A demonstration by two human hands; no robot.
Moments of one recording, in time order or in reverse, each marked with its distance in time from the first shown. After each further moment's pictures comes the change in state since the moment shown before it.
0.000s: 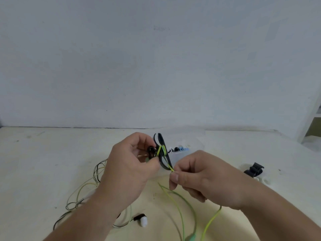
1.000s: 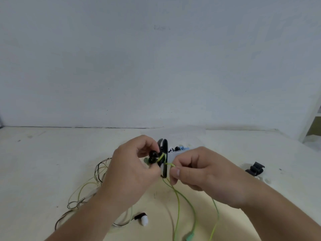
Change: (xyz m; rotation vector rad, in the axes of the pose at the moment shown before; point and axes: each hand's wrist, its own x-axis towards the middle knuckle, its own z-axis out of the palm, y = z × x) left_hand -0.001 -0.002 -0.003 0.222 -0.076 0.081; right_hand 0.000 -0.004 0.002 0.074 0.044 -0.127
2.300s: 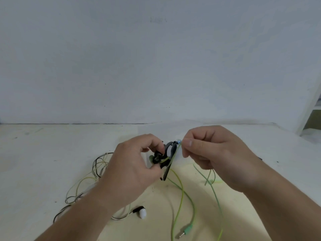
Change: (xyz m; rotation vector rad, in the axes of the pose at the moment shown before) left_hand -0.006 0.002 -0.001 0.172 -0.102 0.078; right_hand -0.004 -0.004 -0.013 0.142 0.230 -0.033
